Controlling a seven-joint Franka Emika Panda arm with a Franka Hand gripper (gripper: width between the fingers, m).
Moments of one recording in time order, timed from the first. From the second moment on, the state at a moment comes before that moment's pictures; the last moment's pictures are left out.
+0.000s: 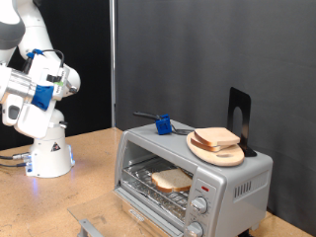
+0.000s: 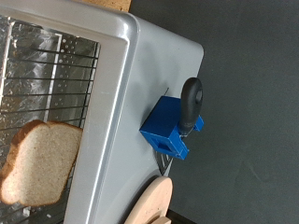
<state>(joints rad) 0.11 -0.49 -0.76 -2.60 0.72 1.72 -0.18</state>
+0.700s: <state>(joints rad) 0.09 -0.40 -0.80 -2.58 0.75 1.89 -0.13</state>
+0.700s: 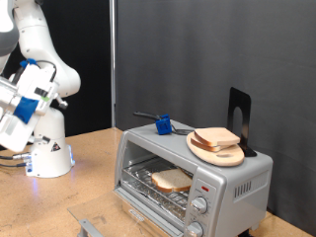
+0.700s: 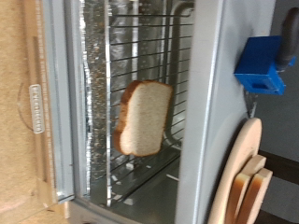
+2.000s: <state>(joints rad) 0.11 0.13 -0.92 -2.41 1.02 1.83 -0.51</state>
